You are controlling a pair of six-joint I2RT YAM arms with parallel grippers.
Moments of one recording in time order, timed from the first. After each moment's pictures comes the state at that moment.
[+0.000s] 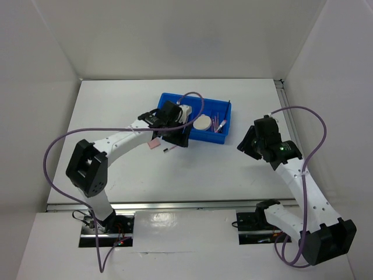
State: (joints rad) left arm -0.63 1.73 1.41 -0.58 0.14 -0.27; right arm 0.26 0.95 0.92 -0.81 0.10 0.72
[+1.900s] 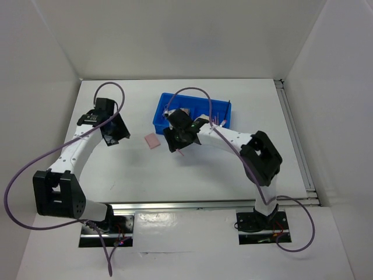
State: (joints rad) left arm -0.08 1.40 1.15 -0.78 -0.07 -0.57; right arm 0.81 1.89 1.43 -0.49 0.01 0.31
